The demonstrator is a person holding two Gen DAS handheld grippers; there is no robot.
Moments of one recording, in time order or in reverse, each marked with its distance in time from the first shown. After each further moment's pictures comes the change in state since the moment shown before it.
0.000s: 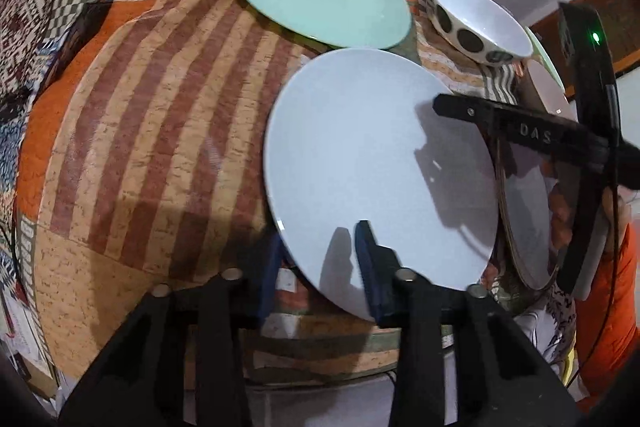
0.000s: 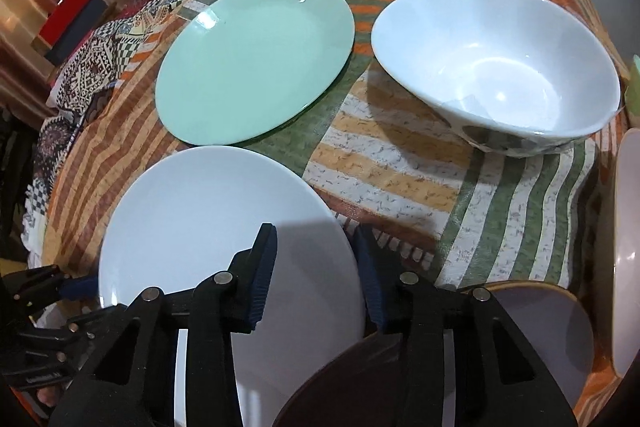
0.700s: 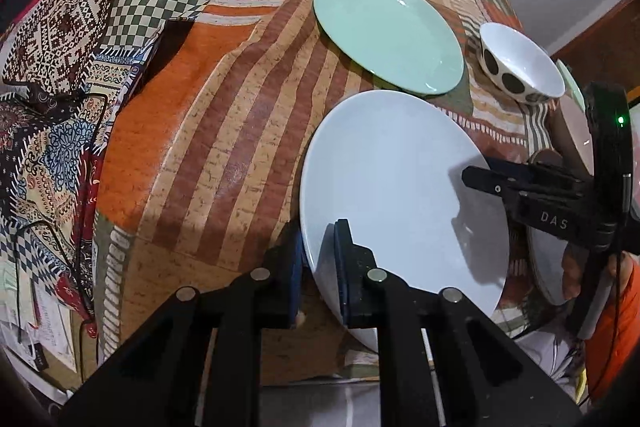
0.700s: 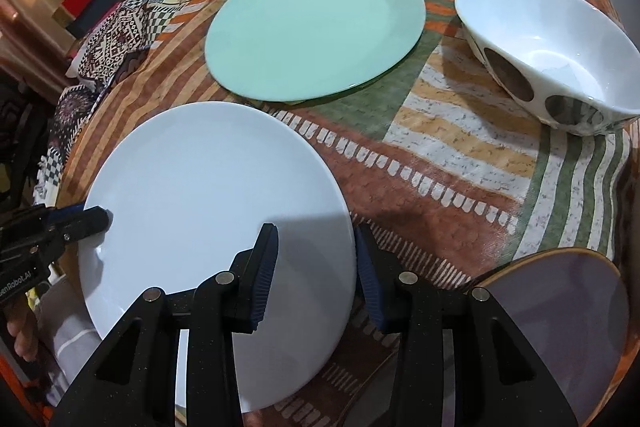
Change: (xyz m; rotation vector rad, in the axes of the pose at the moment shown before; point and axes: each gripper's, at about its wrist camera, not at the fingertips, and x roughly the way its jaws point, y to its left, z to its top) left arm -0.031 0.036 0.008 -0.036 -0.076 0.124; right arm 0.008 0.025 -0.012 -0.063 0.037 0.066
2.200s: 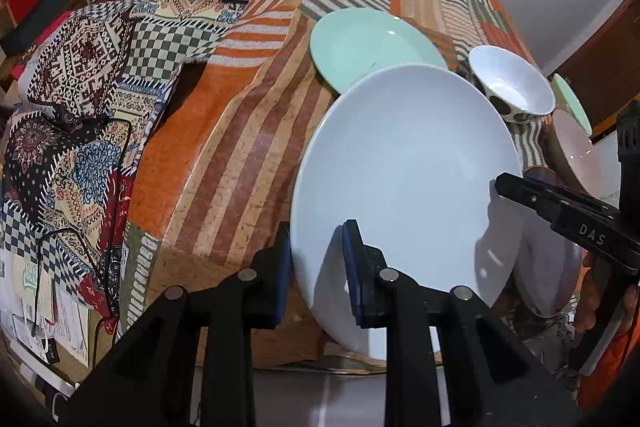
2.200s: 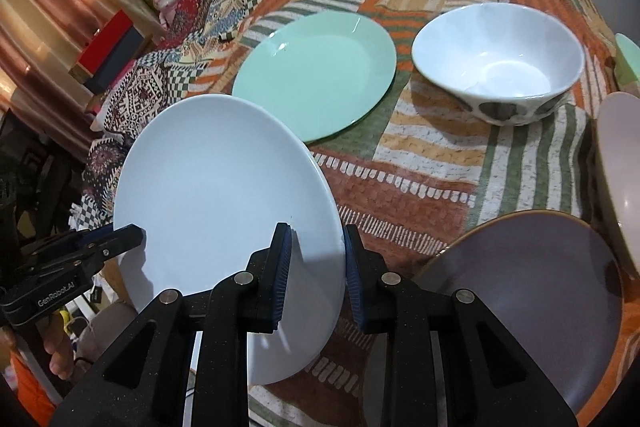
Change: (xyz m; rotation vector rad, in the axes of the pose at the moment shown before) left arm -0.036 -0.019 0.004 0.000 -0.089 0.062; right arm -0.052 -0.005 -0.014 0.123 -0.158 0.068
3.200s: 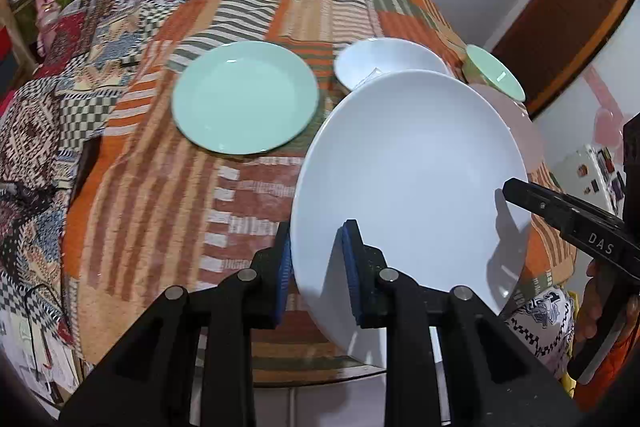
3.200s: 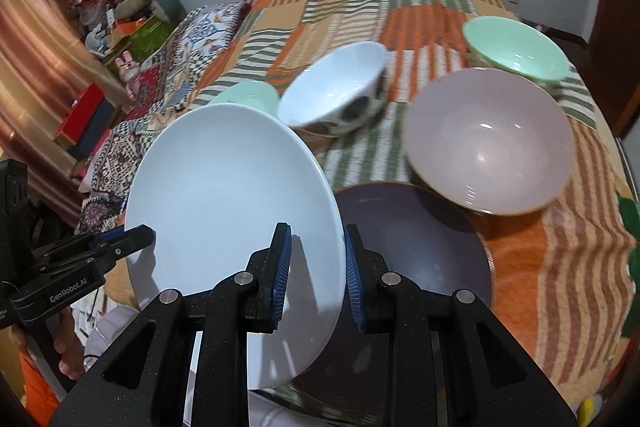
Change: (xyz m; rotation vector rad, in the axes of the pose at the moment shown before) left arm -0.016 -0.121 0.003 0.215 -0.045 -0.112; right arm -0.095 -0.067 -0.038 0.168 -0.174 -0.093
